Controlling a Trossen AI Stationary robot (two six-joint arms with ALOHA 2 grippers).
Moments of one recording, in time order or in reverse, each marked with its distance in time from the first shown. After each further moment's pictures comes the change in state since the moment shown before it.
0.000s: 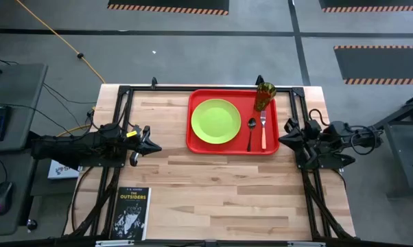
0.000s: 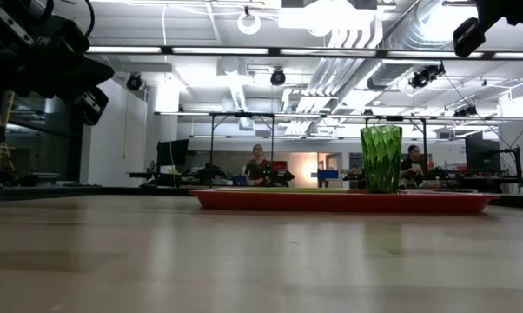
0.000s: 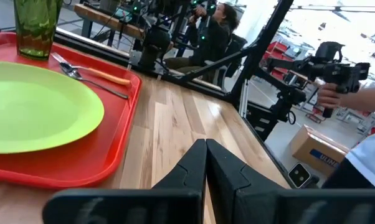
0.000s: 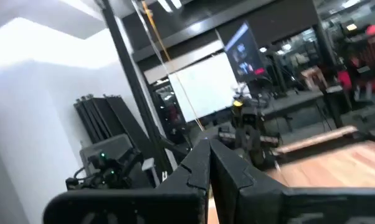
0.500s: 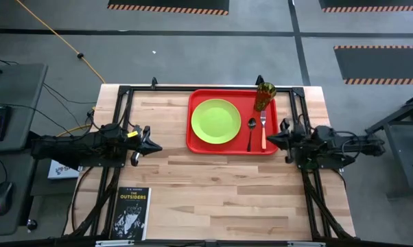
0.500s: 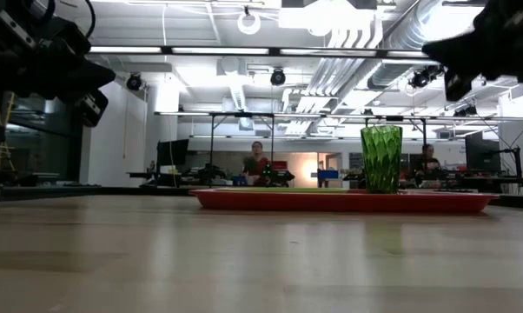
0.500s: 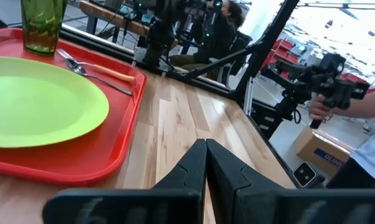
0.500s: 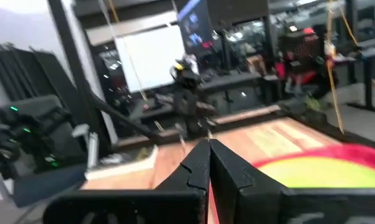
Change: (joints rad) left arm 0.000 0.012 0.001 -0.005 -0.015 0.000; right arm -0.154 -0.020 -0.152 -0.034 0.021 -0.143
